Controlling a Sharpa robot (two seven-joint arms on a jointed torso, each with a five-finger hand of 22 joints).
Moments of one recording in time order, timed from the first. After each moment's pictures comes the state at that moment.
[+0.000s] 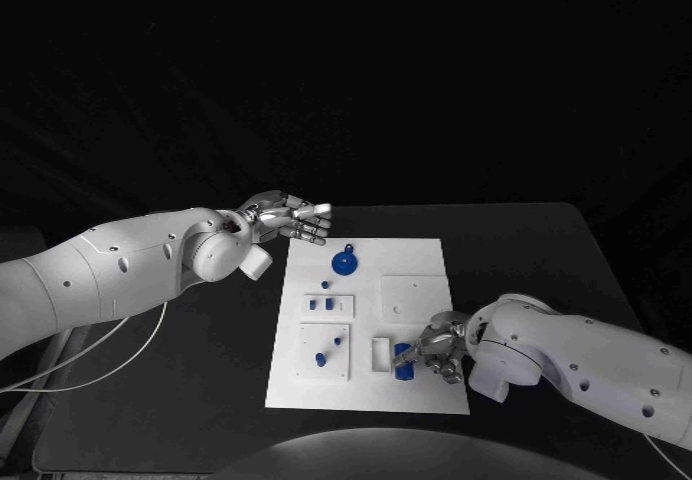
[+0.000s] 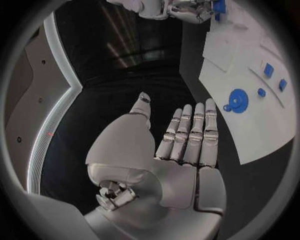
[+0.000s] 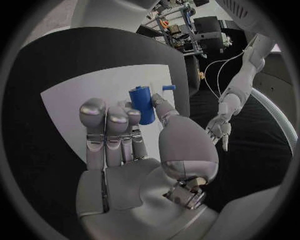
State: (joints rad) left arm 1.18 -0.75 -0.11 1.21 -0.24 0.03 0.17; left_hand 1.22 -0.03 -0.05 0.09 0.05 0.91 0.18 0.06 0.06 1.00 0.17 0.06 0.06 0.98 0.18 0.06 0.06 0.09 1.01 0.16 0.07 0.07; right arm 0.84 -0.76 0.08 1.56 -0.85 0.03 -0.67; right_hand 1.03 -0.01 0.26 -0.10 0.22 1.16 0.07 0.06 0.19 1.32 -0.04 0.90 1.11 1.46 -0.08 0.94 1.10 0.06 1.46 -0.11 0.77 1.31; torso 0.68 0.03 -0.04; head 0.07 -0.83
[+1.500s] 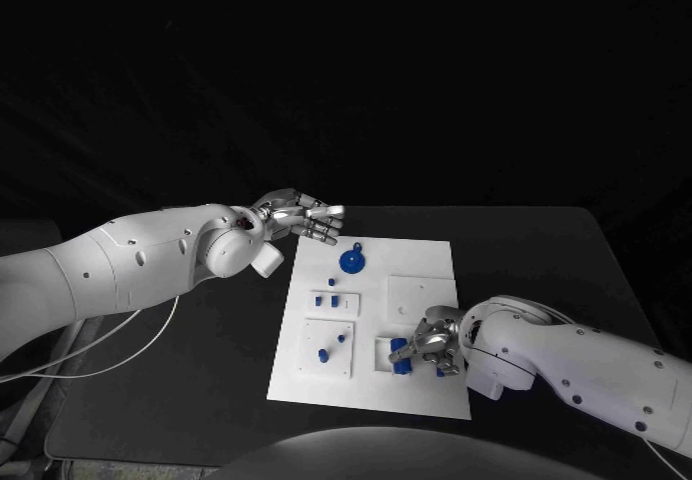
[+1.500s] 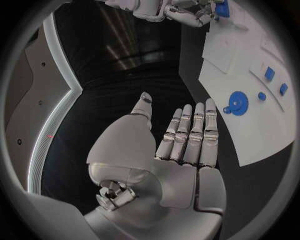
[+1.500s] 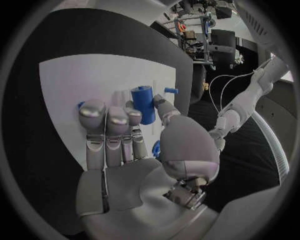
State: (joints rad) left arm 1.18 -0.75 -0.11 1.22 -0.26 0.03 0.18; left_hand 1.22 0.00 -0.07 0.06 0.05 0.91 0.18 0.06 0.06 1.00 0.17 0.06 0.06 0.98 0.17 0.06 0.06 0.09 1.01 0.16 0.07 0.07; right arm 0.87 -0.71 0.05 1.57 -1.03 0.00 -0.67; right_hand 1.03 -0.04 0.26 -0.06 0.22 1.19 0.05 0.06 0.19 1.33 -0.04 0.90 1.12 1.46 -0.09 0.95 1.11 0.06 1.47 -0.11 0.79 1.31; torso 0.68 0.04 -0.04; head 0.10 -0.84
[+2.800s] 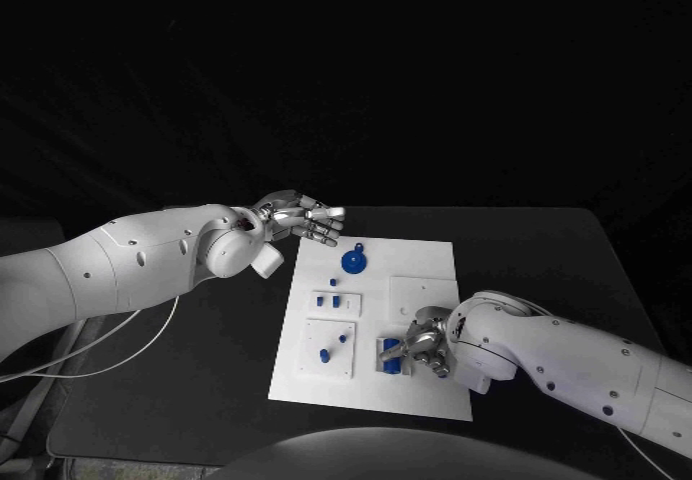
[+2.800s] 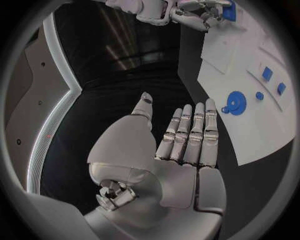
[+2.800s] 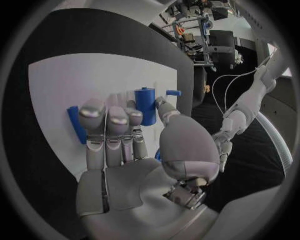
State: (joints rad) left arm 1.18 -0.75 -0.11 1.22 -0.26 0.04 0.17; left_hand 1.22 0.01 -0.08 0.05 0.05 0.92 0.18 0.06 0.06 1.00 0.17 0.06 0.06 0.98 0.17 0.06 0.06 0.09 1.01 0.16 0.07 0.07; right arm 0.88 -0.63 0.05 1.47 -1.00 0.06 -0.68; right_hand 1.04 -0.08 0.23 0.04 0.10 1.19 0.05 0.06 0.20 1.33 -0.04 0.90 1.12 1.46 -0.09 0.95 1.11 0.06 1.47 -0.11 0.79 1.31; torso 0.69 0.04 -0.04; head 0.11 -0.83
